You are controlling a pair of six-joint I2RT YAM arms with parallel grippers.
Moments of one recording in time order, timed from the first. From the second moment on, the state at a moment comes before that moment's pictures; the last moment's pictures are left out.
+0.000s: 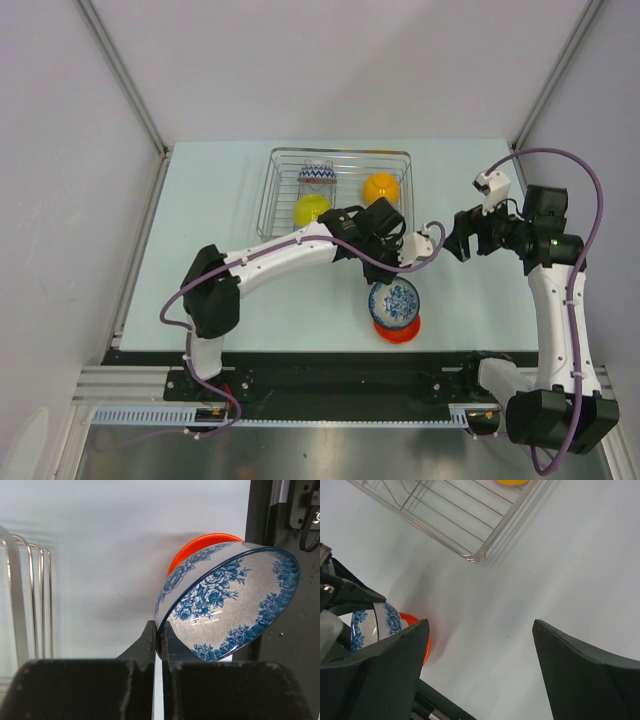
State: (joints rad) left arm -1.02 1.92 1.70 -0.76 0.37 0.39; right arm -0.15 1.02 1.13 -0.85 -0.63 -0.40
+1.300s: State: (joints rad) left arm -0.72 1.59 1.64 -0.49 0.54 0.36; right arm 0.00 1.53 1.34 -0.14 -1.47 0.39
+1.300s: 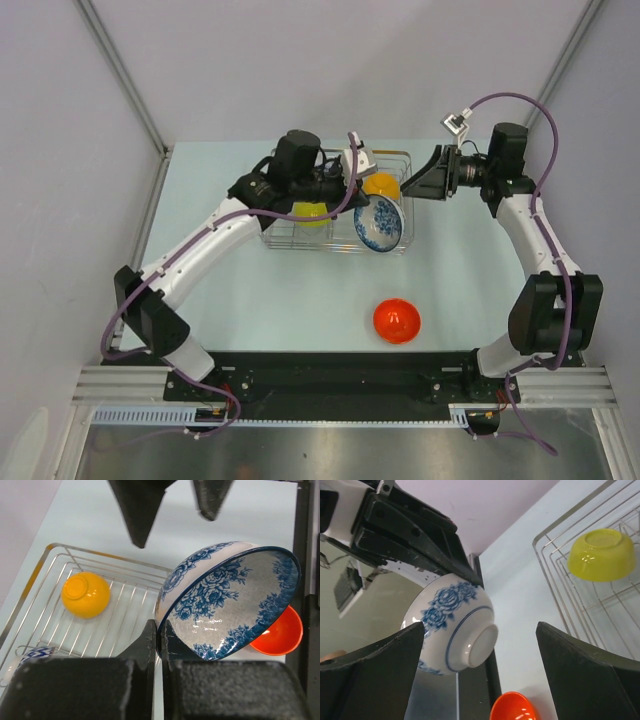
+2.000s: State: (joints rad) left arm -0.65 1.69 1.71 -0.46 0.56 0.36; right arm 0.05 1.50 1.25 0.19 -1.48 0.66
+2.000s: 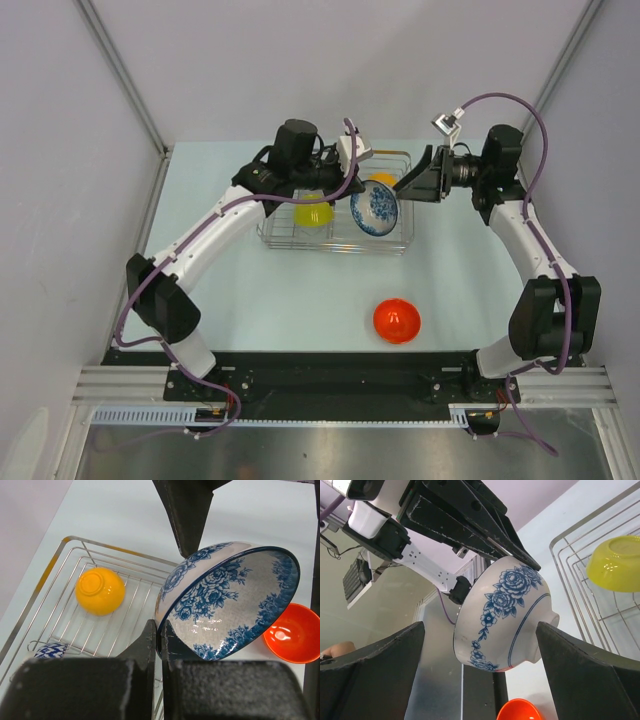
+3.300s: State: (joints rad) left arm -0.65 1.70 1.74 -0.48 0.56 0.37; right arm 0.11 1.49 1.29 -0.31 -1.35 0.29
